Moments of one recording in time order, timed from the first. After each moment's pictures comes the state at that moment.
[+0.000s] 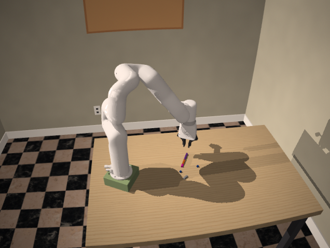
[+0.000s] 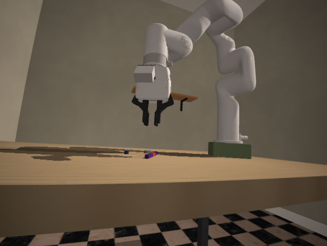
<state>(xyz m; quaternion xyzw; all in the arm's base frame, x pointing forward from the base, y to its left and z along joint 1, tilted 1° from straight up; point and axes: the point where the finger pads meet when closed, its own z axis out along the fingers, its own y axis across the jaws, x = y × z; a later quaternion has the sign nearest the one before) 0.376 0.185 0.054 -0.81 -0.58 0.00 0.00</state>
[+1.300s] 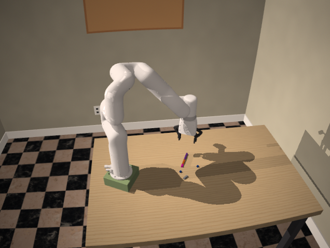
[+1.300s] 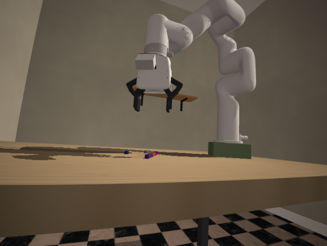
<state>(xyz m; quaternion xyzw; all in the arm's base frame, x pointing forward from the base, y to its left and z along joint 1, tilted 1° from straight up) 0.375 0.185 0.086 -0.81 -0.58 0.00 0.00</state>
